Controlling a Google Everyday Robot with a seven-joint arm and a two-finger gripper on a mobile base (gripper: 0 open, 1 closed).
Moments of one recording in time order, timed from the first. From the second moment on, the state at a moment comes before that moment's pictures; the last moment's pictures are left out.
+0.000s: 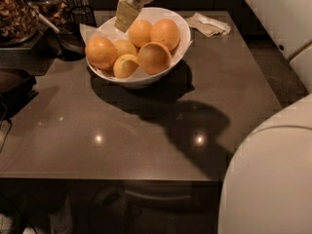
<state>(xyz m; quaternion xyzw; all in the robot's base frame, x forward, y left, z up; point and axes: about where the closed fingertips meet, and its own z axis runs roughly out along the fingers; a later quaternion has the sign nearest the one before) 0.628 0.062 1.013 -0.61 0.74 0.10 0.26</state>
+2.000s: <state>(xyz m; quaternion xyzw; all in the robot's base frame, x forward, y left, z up) 0.594 0.034 0.995 -0.54 0.80 0.08 0.23</state>
